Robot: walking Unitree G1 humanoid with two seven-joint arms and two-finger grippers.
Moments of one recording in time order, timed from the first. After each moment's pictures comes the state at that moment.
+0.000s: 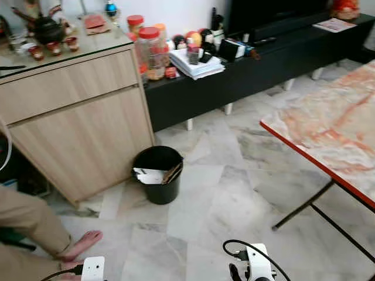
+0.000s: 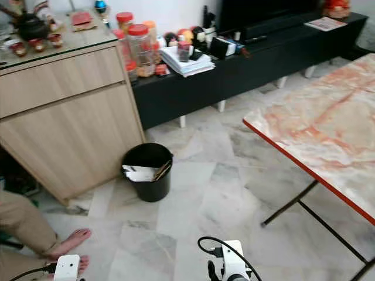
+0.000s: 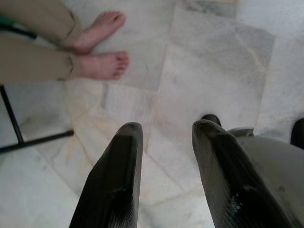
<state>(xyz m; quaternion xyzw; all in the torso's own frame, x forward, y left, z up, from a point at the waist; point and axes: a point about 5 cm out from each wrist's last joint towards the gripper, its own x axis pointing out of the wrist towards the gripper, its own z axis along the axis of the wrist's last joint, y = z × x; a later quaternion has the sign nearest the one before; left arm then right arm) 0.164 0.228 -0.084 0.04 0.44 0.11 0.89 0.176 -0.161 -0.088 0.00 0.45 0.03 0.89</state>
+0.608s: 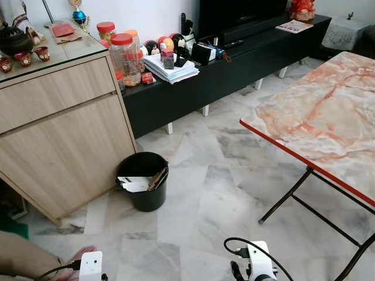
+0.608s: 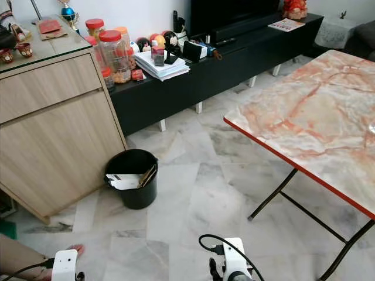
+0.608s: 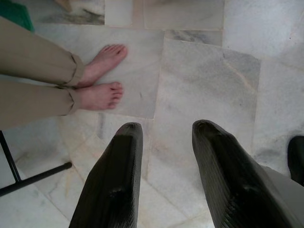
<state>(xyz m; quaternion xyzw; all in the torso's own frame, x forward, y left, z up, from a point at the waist) 0.169 0.231 -0.080 0.03 0.43 0.13 0.89 0.181 -0.175 -0.085 -0.02 0.44 0.02 0.90</state>
